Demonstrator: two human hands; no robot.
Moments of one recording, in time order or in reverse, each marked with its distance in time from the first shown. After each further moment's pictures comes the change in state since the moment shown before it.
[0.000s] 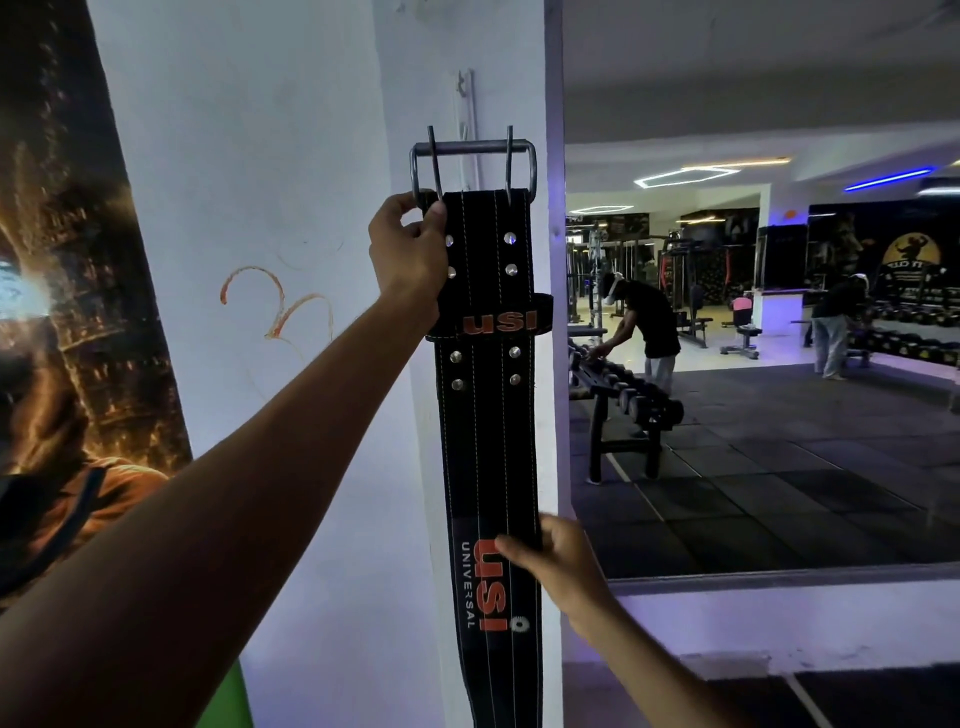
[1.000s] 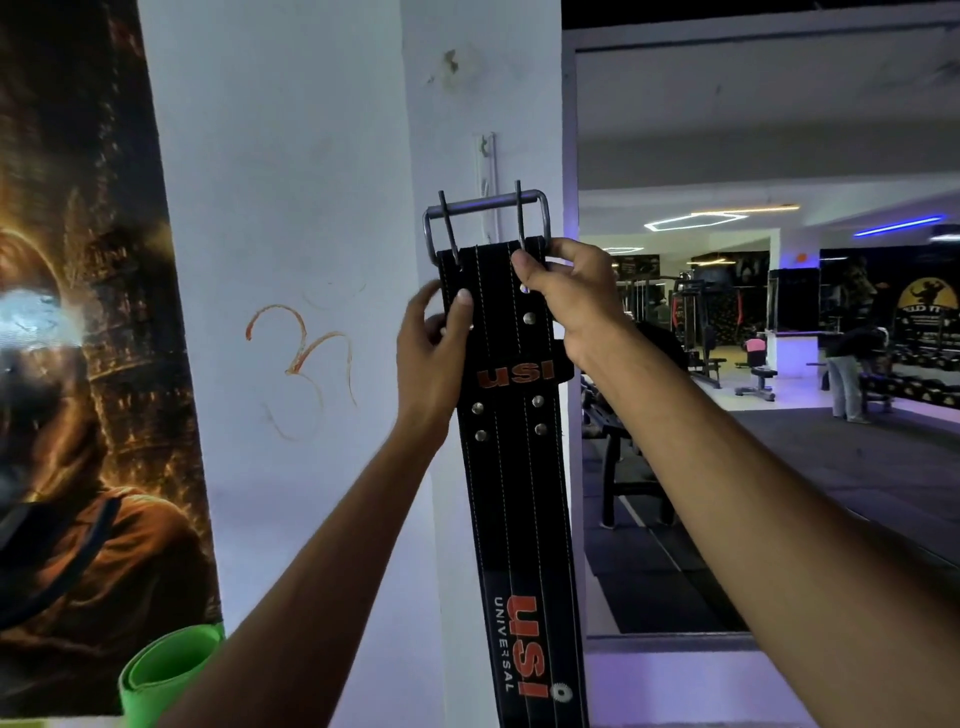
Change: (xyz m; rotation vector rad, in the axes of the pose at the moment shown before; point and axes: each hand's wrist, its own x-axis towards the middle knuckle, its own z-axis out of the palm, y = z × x) left_hand -0.050 -0.020 -0.027 -0.070 -0.099 0.065; right_hand 0.096 -0.279 -0.004 0.164 0.228 -0.425
